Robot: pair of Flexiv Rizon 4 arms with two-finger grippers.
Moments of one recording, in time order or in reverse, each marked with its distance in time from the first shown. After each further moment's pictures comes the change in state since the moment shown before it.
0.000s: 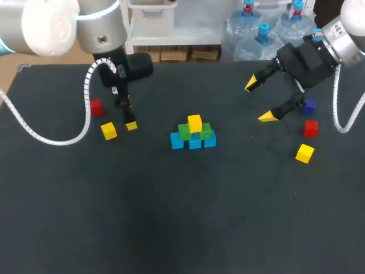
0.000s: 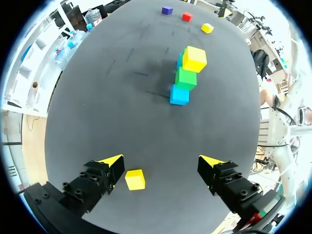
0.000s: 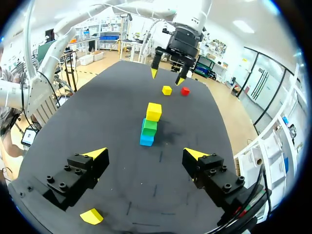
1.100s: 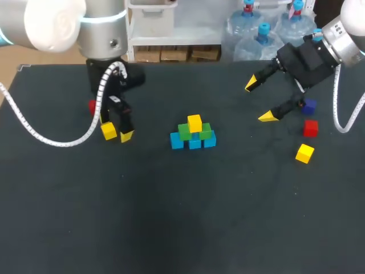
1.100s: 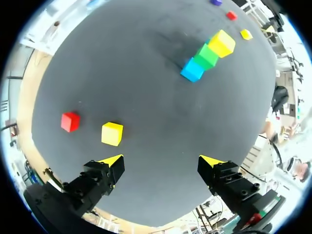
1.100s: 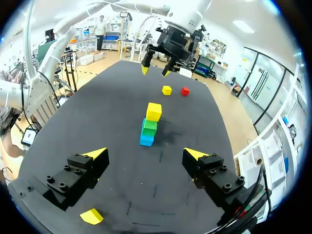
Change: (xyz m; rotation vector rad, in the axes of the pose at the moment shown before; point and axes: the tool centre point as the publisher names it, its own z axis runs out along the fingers) left arm 0.035 -0.040 -0.004 0.009 0.191 -0.432; right arm 0.000 0.000 0.000 0.000 0.000 0.000
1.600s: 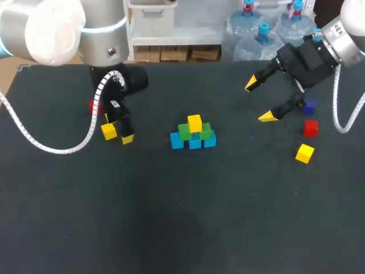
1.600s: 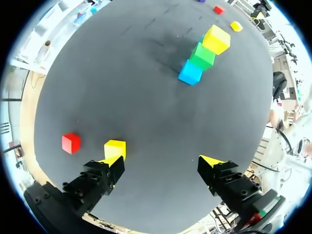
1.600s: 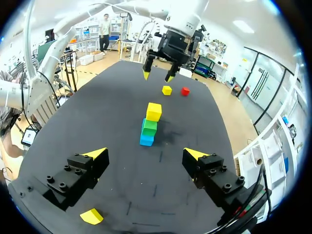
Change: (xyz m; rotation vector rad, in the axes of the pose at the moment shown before) left arm -0.011 0.011 0.017 -0.020 -0.056 0.141; right arm 0.000 0.000 0.000 0.000 0.000 0.000
